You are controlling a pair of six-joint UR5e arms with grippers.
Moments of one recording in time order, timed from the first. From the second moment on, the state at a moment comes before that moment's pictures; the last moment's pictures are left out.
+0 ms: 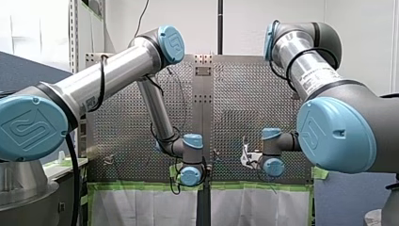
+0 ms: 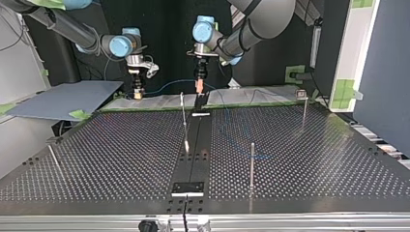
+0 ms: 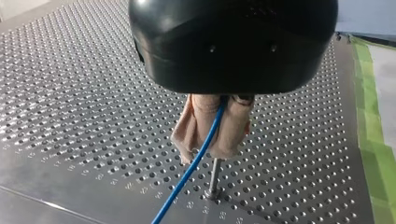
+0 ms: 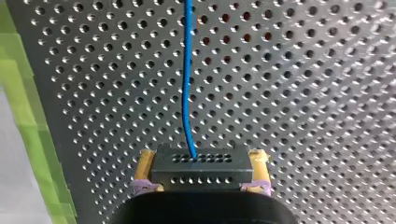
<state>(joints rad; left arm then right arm) -0.69 -2.54 -1.72 -2.04 -2.09 -1.88 1.91 -0.65 1.75 -1.03 1.54 1.65</state>
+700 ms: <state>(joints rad) -0.68 -2.55 -1.65 -2.00 -2.07 -1.81 1.89 -0.62 1.67 -1.00 1.50 1.65</state>
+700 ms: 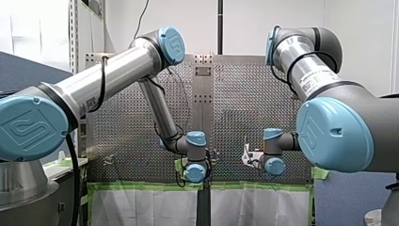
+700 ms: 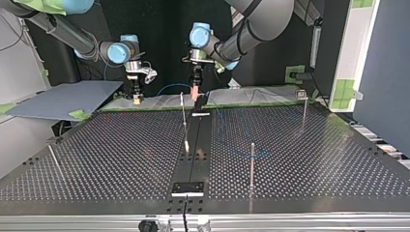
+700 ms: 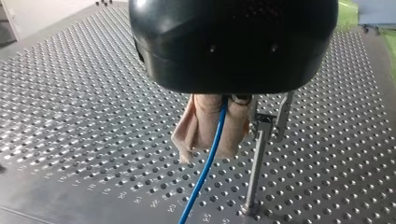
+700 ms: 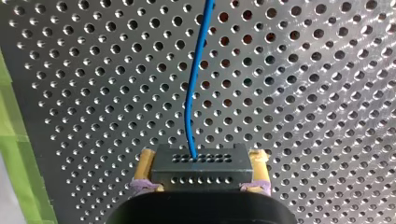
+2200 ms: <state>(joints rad) -0.63 -2.59 -1.53 -2.12 -2.04 -1.82 1.87 -0.59 1.64 -1.01 1.50 1.65</state>
